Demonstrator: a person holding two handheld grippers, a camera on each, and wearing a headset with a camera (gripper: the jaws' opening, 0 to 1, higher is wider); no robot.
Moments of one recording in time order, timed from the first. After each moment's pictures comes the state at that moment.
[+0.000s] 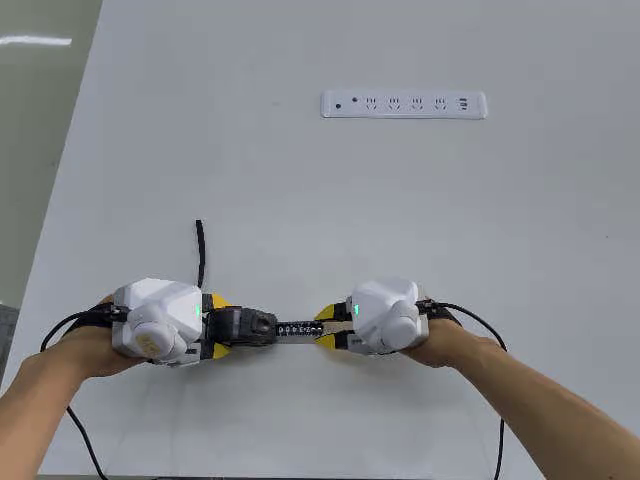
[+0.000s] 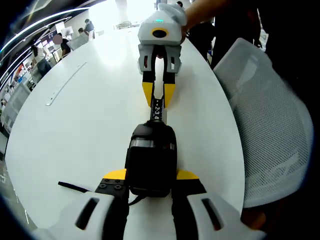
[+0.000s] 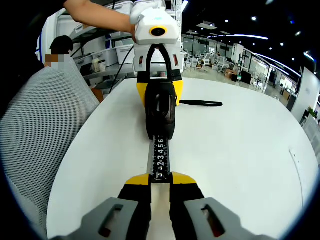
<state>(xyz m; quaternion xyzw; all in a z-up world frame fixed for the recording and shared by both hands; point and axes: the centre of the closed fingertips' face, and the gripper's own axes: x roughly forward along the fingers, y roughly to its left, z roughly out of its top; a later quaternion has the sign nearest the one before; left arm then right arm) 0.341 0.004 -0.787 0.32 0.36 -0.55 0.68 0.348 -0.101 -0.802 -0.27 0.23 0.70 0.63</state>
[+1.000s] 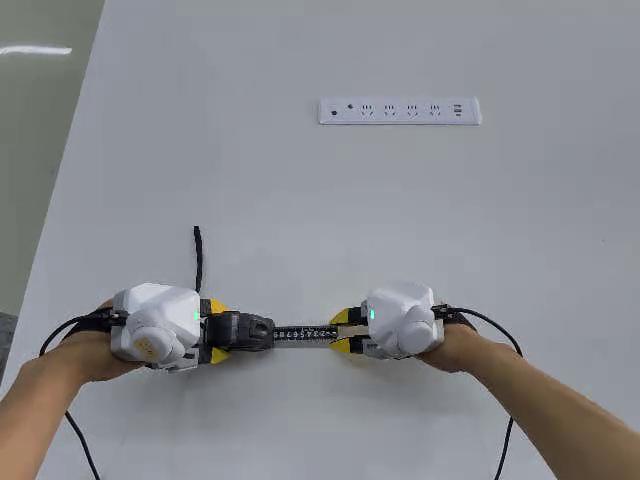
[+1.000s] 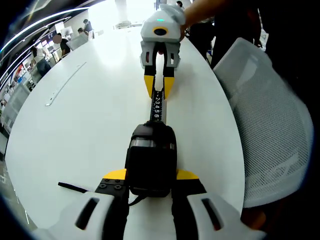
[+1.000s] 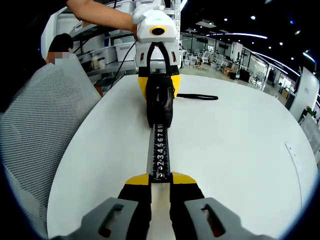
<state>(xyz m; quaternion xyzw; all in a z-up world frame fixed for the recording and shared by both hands) 0.341 0.003 -0.785 0.32 0.36 -0.55 0.68 0.351 -0.126 -0.803 -0.28 0.23 0.69 0.63</state>
